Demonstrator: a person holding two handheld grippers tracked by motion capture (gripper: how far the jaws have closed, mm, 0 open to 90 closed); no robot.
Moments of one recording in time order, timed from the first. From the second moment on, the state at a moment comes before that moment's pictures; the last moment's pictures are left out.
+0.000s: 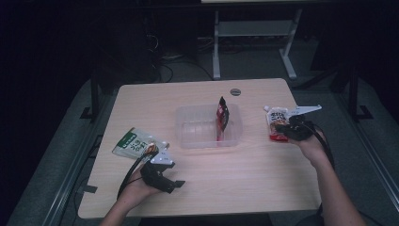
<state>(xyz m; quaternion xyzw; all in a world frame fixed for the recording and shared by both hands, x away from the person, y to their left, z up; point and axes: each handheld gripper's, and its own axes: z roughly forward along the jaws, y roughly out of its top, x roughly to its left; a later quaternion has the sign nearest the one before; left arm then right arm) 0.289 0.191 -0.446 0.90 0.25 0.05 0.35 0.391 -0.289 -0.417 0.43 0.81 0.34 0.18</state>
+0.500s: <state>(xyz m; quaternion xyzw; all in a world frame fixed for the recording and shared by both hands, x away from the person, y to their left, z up) 0.289 0.190 -0.448 0.90 0.26 0.05 0.35 0.421 -0.309 -0.453 0.48 0.81 0.29 0.18</state>
